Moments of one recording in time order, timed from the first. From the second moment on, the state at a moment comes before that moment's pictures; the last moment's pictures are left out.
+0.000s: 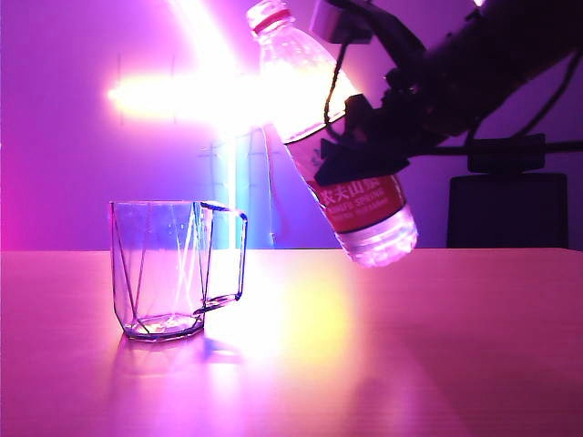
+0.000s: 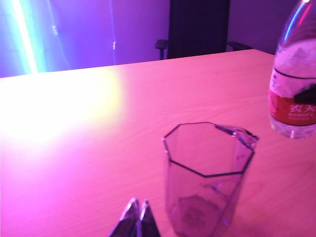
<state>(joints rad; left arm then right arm) -0.49 0.00 0.00 -0.04 -0.04 0.01 0.57 1.34 0.69 0.21 -0.15 -0.48</state>
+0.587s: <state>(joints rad) -0.48 0.00 0.00 -0.04 -0.04 0.01 0.65 1.47 0.73 0.23 0.03 -0.73</state>
